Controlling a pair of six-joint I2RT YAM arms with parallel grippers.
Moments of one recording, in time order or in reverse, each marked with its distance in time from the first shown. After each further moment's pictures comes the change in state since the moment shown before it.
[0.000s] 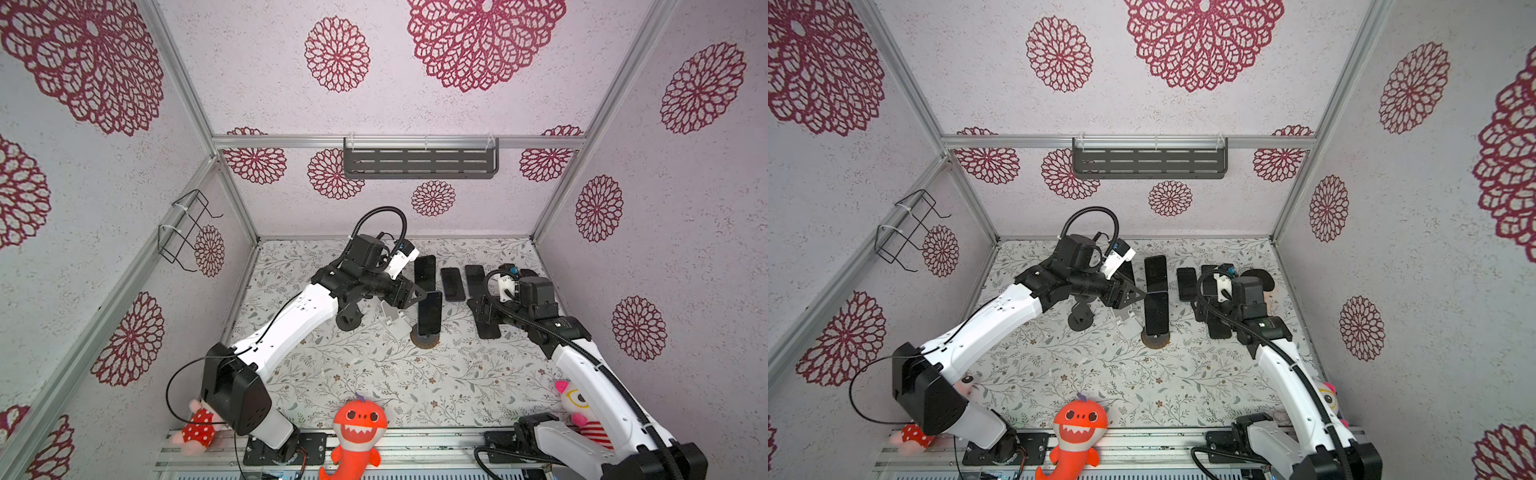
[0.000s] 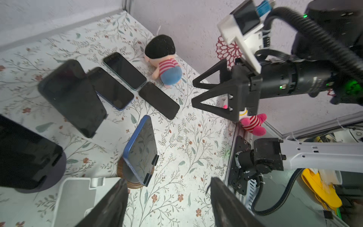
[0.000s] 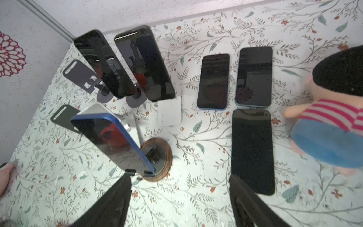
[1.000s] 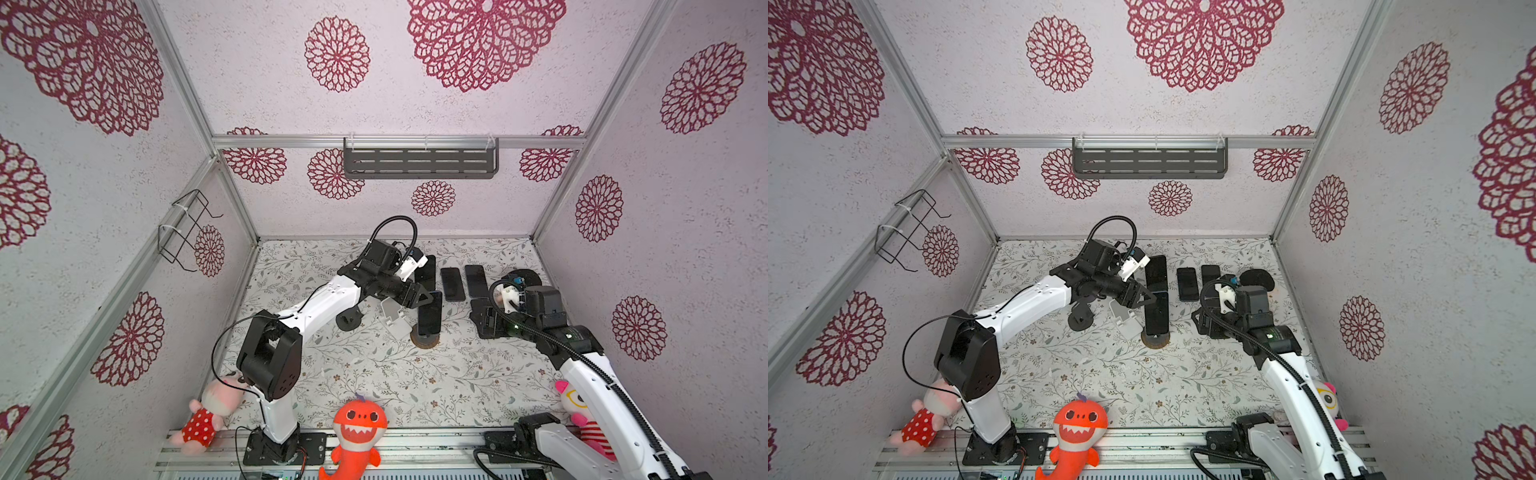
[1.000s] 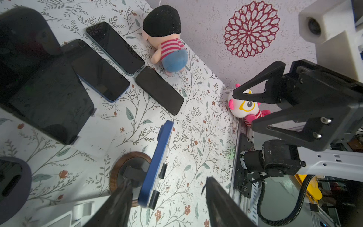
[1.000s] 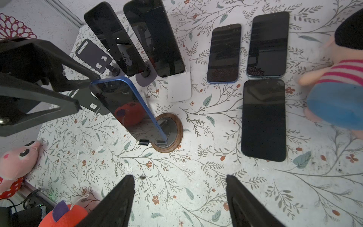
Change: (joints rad) left arm 0.018 0.218 0.031 0.105 0.092 -0.013; right arm 0.000 -0.077 0.000 -0.141 -0.061 0.020
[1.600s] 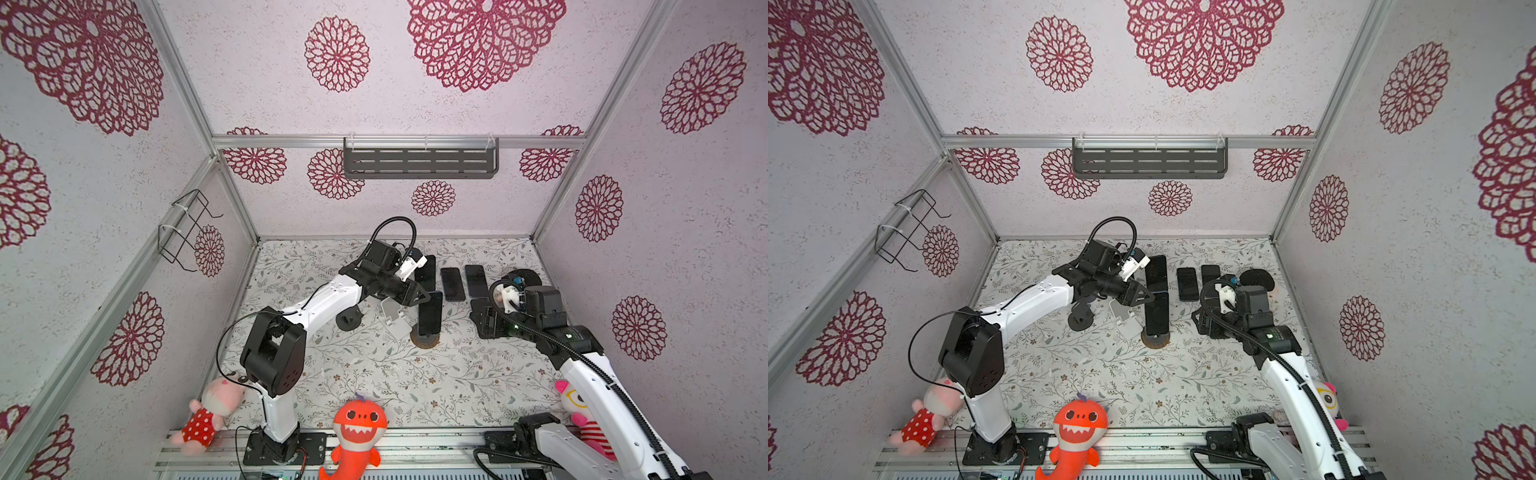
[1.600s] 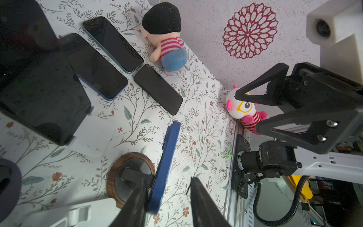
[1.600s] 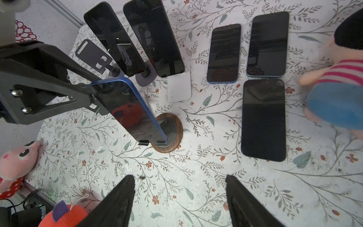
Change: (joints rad) left arm 0.010 0.026 -0.001 0.025 0.032 -0.023; right arm 0.000 0.000 0.000 0.000 0.001 0.000
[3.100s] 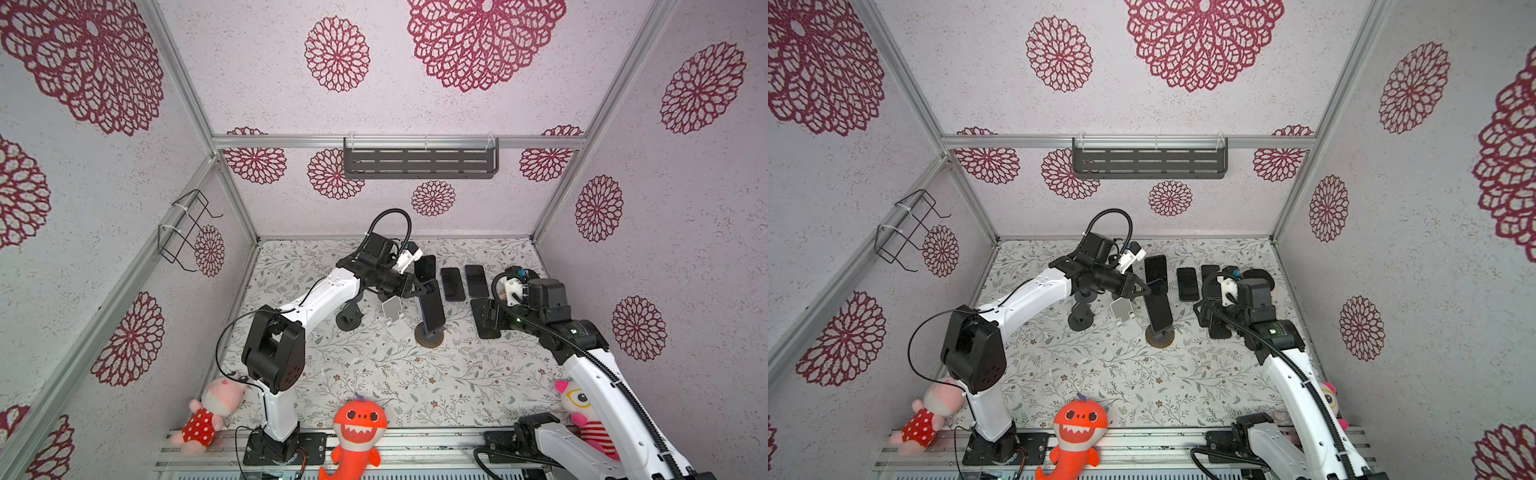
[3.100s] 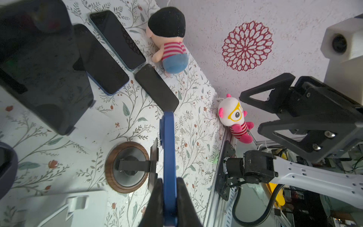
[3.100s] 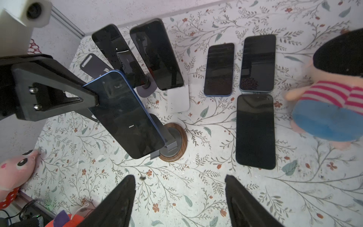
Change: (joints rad) left arm 0.041 0.009 0.106 -0.118 0.039 -0.120; right arm 0.018 0.034 0.109 -0.022 0.038 -0.003
